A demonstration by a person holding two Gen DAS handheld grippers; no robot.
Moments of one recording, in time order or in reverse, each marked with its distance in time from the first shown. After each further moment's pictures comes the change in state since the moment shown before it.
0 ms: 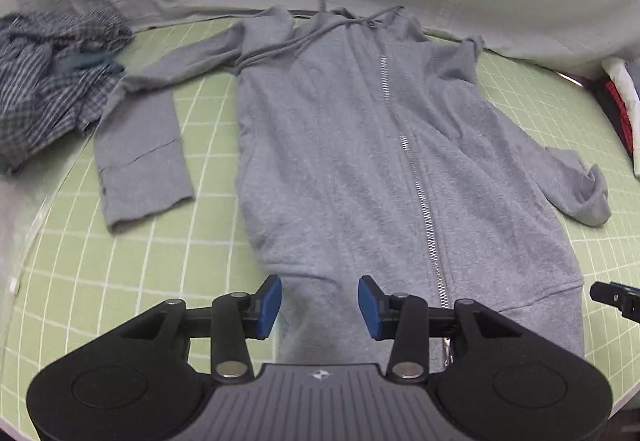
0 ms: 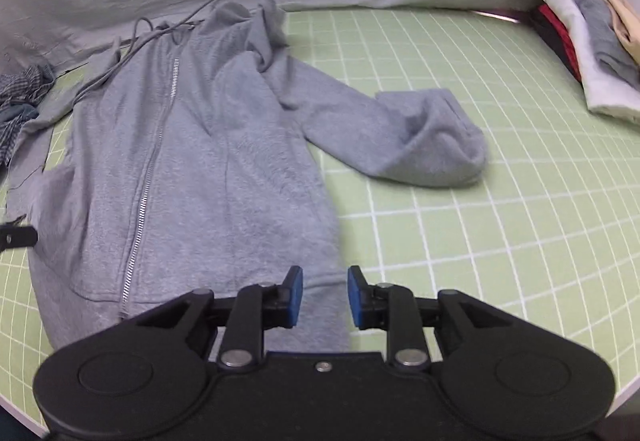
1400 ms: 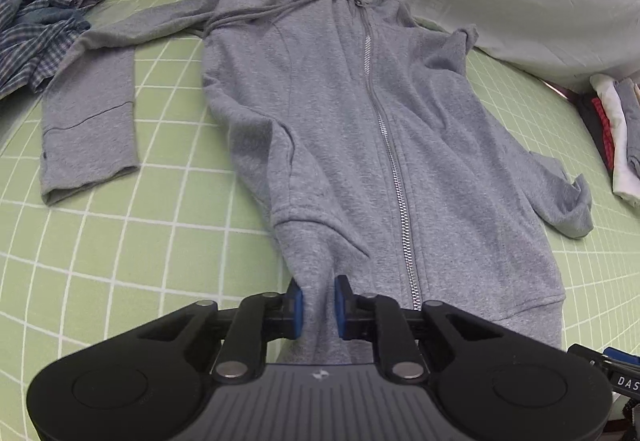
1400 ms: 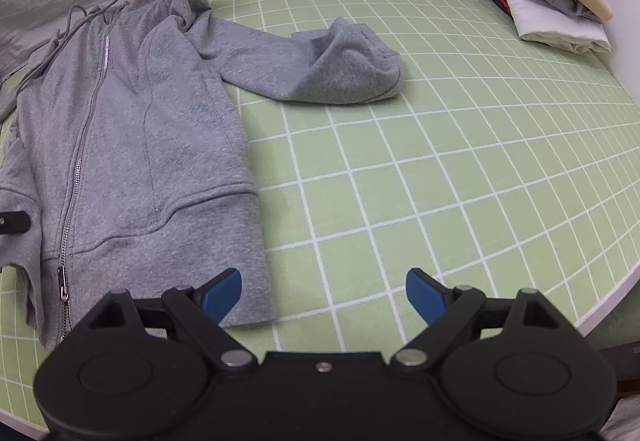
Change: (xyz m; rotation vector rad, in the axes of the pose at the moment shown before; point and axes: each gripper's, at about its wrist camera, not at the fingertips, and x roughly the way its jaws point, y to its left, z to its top) left arm 0.028 -0.002 0.004 -0.055 0.030 -0.156; right arm -0.003 -0.027 -0.044 0.095 0.058 -0.141
